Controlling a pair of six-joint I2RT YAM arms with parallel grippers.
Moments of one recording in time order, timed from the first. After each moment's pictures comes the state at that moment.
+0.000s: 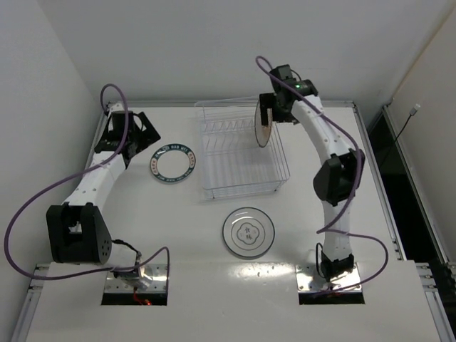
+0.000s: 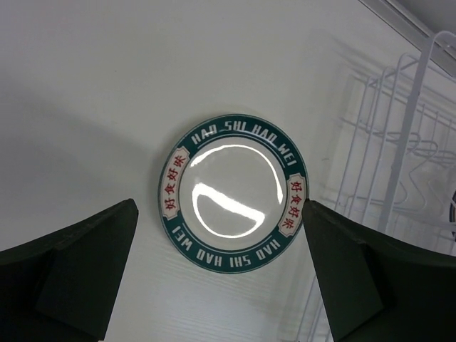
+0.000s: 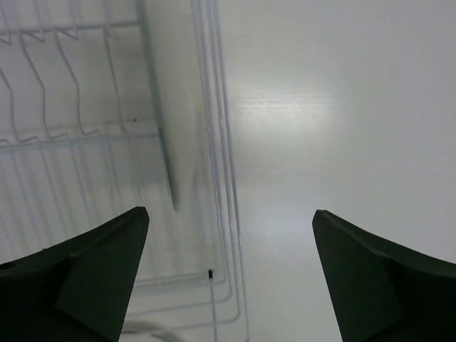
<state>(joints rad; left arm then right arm) 0.01 1.41 1.12 -0.34 -0.18 -0.54 0.32 2.19 2.23 -1.04 0.28 0.18</state>
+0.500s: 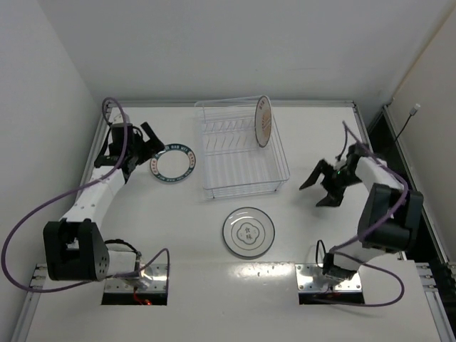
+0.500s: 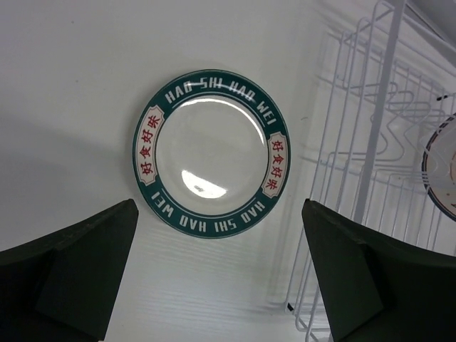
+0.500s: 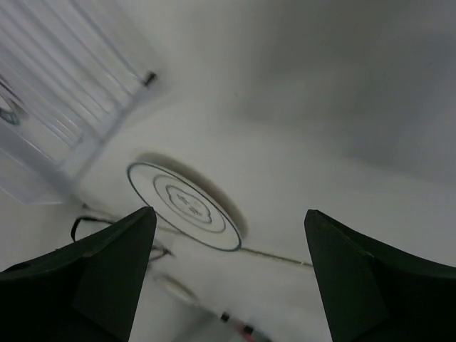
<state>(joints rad) 0.01 1.33 0.97 -0.27 -0.03 -0.58 -0.26 1.49 1.04 -0.86 -0.46 0.36</state>
